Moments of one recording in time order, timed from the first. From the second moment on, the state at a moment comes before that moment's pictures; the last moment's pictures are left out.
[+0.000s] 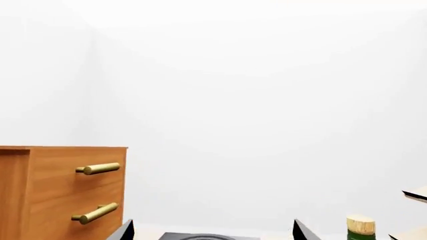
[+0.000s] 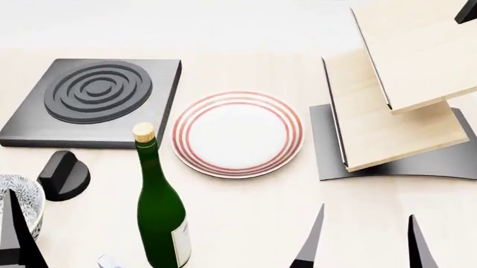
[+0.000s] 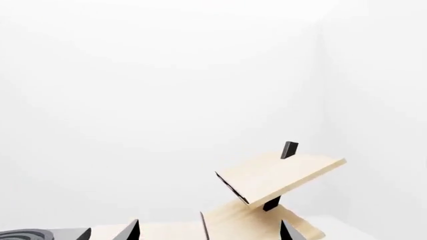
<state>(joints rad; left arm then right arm) 0.12 -0.22 0.06 0.63 -0.10 -0.02 -0.30 -0.09 0.20 -0.13 -0.47 0.05 -0.08 0.33</state>
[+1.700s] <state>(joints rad) 0.12 -0.27 0.09 0.62 -0.12 -0.01 -0.34 -0.09 0.25 -0.18 -0.44 0.06 -0.13 0.36</state>
